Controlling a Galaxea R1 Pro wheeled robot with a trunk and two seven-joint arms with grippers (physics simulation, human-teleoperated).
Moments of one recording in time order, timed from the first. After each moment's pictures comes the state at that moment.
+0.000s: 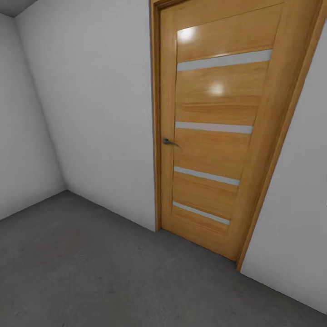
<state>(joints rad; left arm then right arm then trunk) 0.00 0.00 0.01 -0.04 0.05 -0.02 0.00 0.00 -0.01 0.01 0.01 0.00 -0.12 0.02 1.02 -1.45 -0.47</state>
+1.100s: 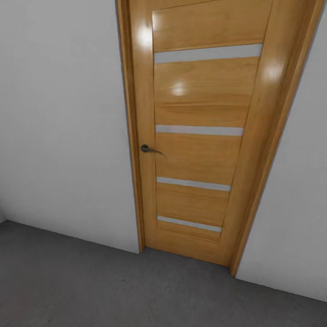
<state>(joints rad) 0.00 0.00 0.01 -0.04 0.05 -0.02 0.00 0.00 -0.01 0.01 0.01 0.00 -0.12 0.02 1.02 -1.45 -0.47</state>
